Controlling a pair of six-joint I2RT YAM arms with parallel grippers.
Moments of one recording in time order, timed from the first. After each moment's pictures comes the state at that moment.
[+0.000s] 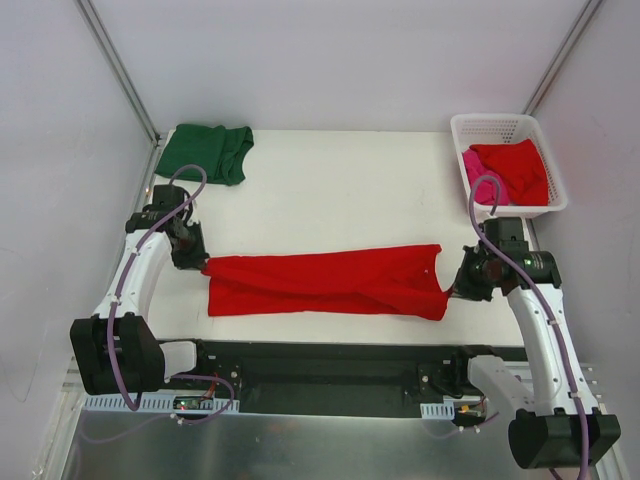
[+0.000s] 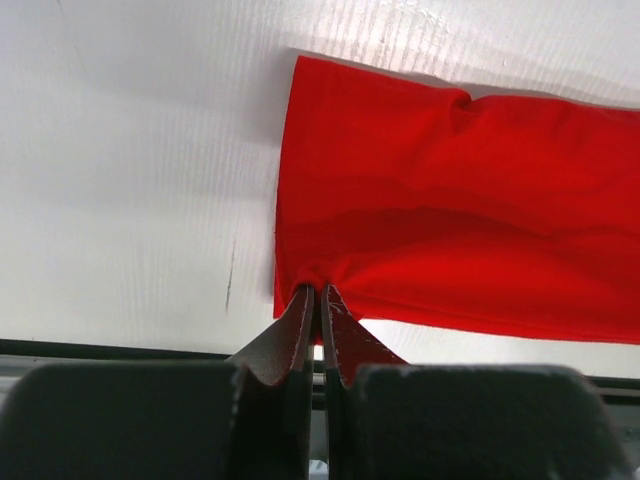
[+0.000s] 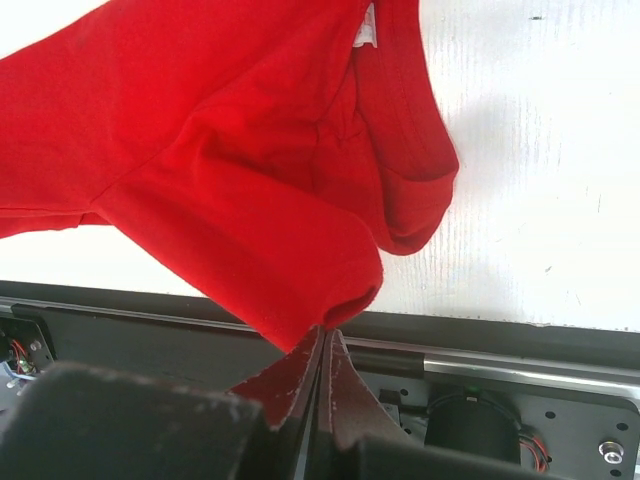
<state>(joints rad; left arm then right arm) 0.07 1.23 0.97 -0.96 0.10 -0.20 0.06 0.88 0.95 -1.22 -0.11 0.40</state>
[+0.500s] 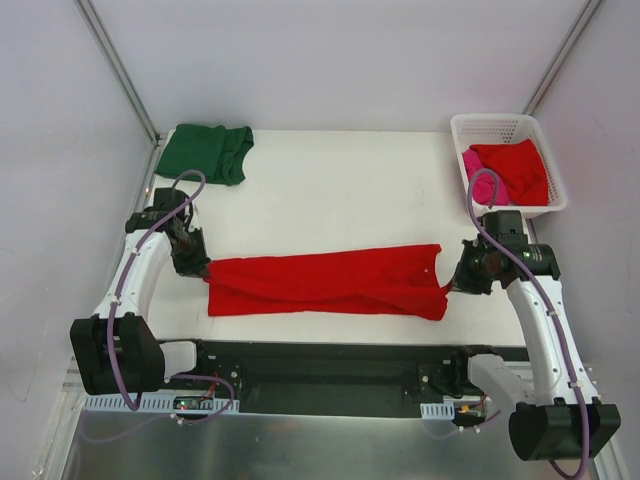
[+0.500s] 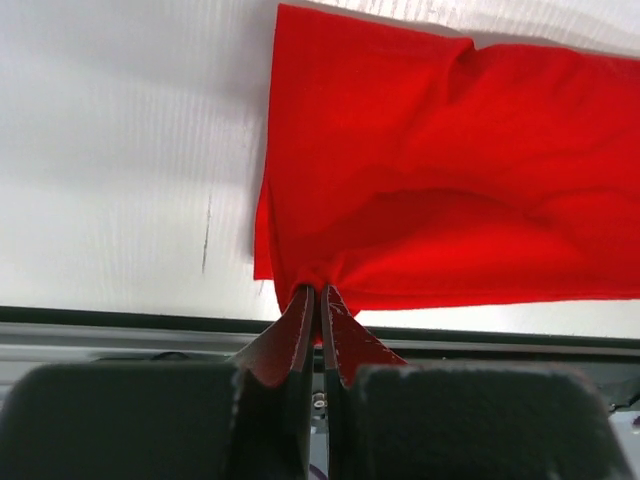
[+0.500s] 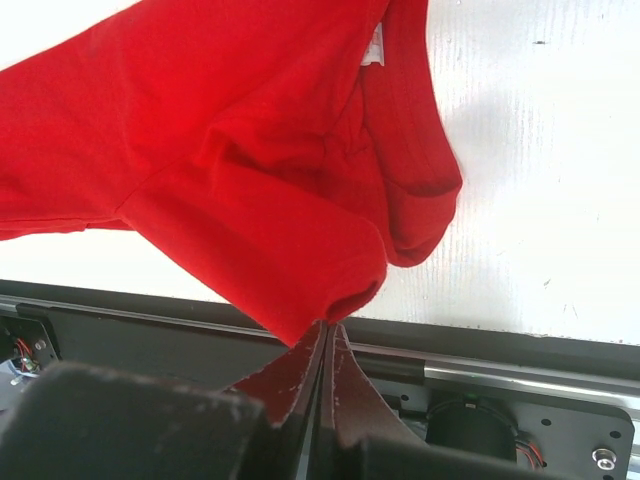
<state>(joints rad) 0.07 1.23 0.97 -1.05 0.15 -0.24 0.06 0.94 0.98 -1.20 -0.11 0.38</state>
